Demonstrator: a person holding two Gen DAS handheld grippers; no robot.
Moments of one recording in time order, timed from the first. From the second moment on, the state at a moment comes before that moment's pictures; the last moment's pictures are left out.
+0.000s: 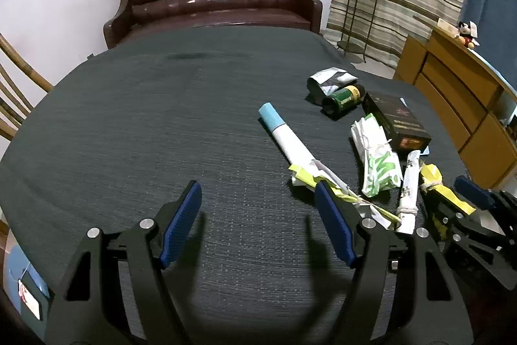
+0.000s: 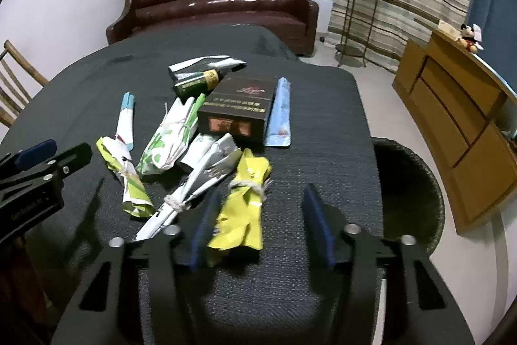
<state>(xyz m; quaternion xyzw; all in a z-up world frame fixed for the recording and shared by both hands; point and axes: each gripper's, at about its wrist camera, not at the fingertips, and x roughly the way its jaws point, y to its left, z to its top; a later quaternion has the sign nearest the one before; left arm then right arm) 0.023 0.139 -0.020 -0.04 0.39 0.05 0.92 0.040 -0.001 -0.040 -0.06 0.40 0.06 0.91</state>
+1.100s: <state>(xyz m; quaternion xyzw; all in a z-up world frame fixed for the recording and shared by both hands) 0.031 0.093 -0.033 -0.02 0.43 0.03 0.90 0.036 -0.033 -0.041 -0.01 0.39 0.11 0.91</state>
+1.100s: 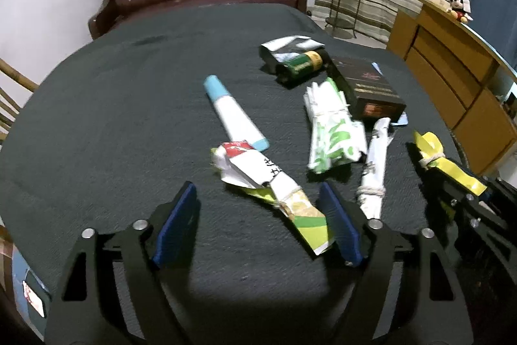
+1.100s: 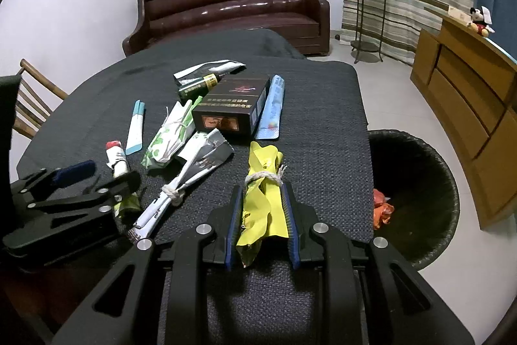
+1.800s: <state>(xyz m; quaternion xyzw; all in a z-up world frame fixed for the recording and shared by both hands) 0.021 0.106 -0.027 -0.06 0.44 0.04 0.89 0.035 -0.036 -0.042 0.00 0.39 0.11 0.91</state>
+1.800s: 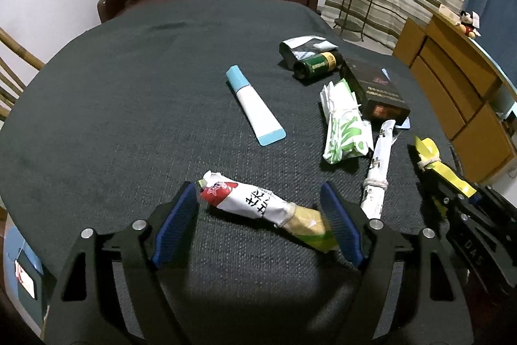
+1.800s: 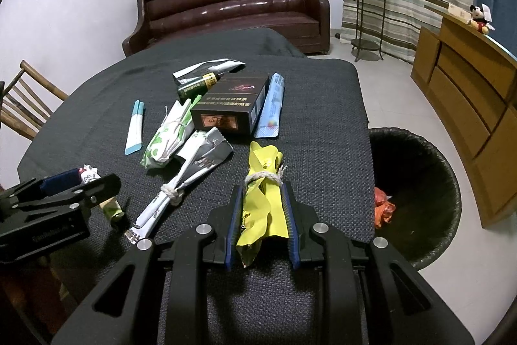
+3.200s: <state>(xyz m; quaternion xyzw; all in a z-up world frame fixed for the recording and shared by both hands) 0.027 0.119 -0.034 -0.05 0.45 -0.01 0.89 0.035 -0.038 -0.043 0.00 0.39 0.11 0.91</state>
